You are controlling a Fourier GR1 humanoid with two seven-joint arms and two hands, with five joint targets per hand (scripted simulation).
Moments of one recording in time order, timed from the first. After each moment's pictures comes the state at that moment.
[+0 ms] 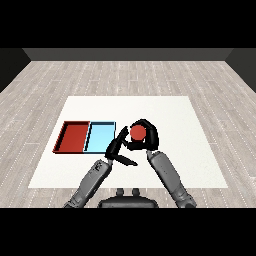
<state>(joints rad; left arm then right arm) -0.28 0.00 -0.47 -1.42 0.20 0.14 -0.17 -0.41 -0.01 0.37 -1.60 -0.02 -0.48 -0.14</state>
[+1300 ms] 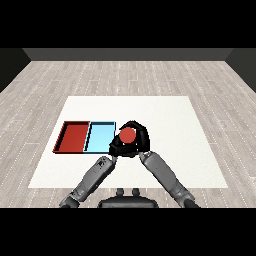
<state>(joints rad) -0.39 0.02 -0.54 -1.34 0.34 0.36 -0.25 -0.48 -0.01 0.50 -1.58 -0.07 -0.57 -0.15</state>
